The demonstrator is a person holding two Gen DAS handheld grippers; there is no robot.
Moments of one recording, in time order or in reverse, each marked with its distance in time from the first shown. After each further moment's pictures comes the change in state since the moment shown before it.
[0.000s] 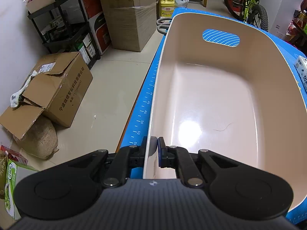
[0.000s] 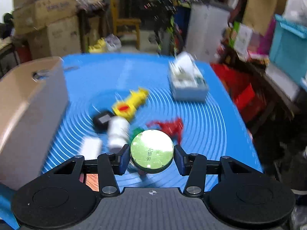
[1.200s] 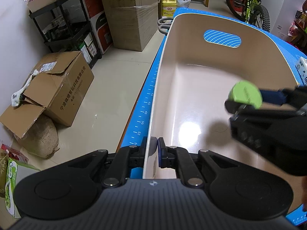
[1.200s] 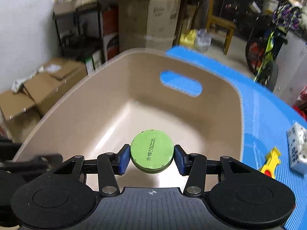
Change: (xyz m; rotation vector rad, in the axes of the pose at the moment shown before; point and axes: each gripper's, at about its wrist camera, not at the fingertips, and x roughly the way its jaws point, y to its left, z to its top) left arm 0.002 -0.001 -0.001 -0.011 0.002 0.006; right arm 0.058 0.249 0.066 -0.373 0.143 0.327
